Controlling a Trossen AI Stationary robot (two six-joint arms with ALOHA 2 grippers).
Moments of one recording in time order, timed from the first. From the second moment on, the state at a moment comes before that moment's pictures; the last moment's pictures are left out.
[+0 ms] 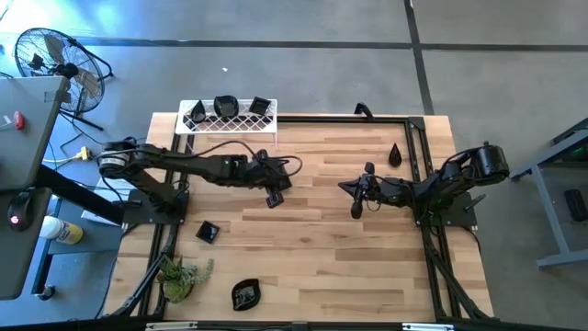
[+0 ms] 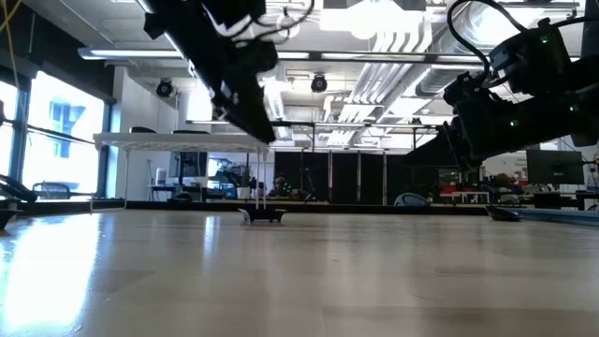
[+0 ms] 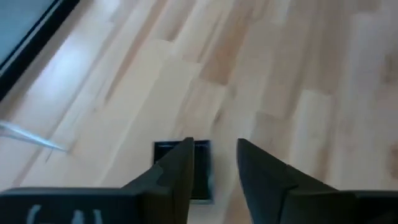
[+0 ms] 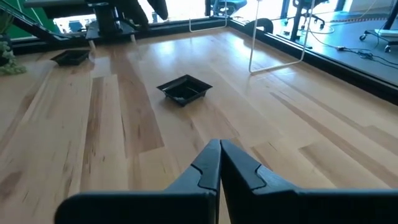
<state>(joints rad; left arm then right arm) 0.06 1.50 0.99 -0.28 -0.26 -0.18 -0.01 1.49 0.10 1.15 0.32 0.15</state>
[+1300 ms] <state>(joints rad) 0.06 1.73 0.99 -0.24 -0.25 -0.24 -0.01 1.49 0.10 1.14 0.33 0.15</state>
